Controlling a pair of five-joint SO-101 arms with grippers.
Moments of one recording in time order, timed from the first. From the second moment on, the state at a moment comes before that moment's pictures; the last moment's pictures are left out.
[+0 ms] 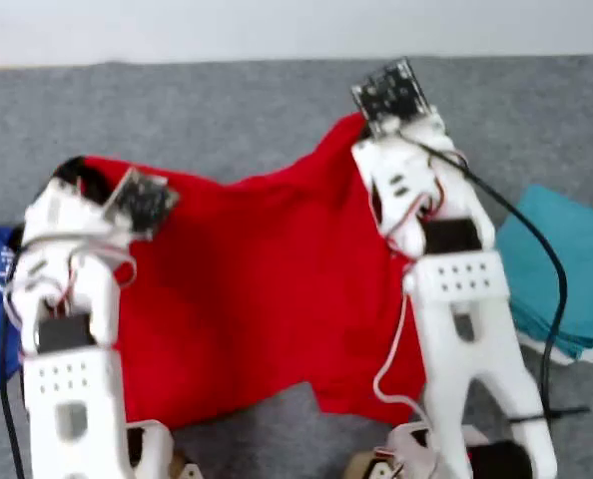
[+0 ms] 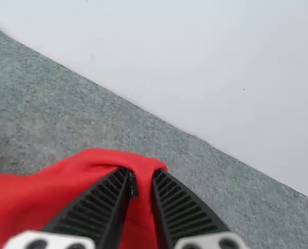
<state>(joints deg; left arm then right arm) -14.4 -47.3 53.3 26.6 -43.7 -10.4 -21.9 24.0 27.2 22.6</state>
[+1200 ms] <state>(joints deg) -9.2 25.5 -17.2 44.4 -43.2 -5.0 24.0 -14.2 21.5 22.6</state>
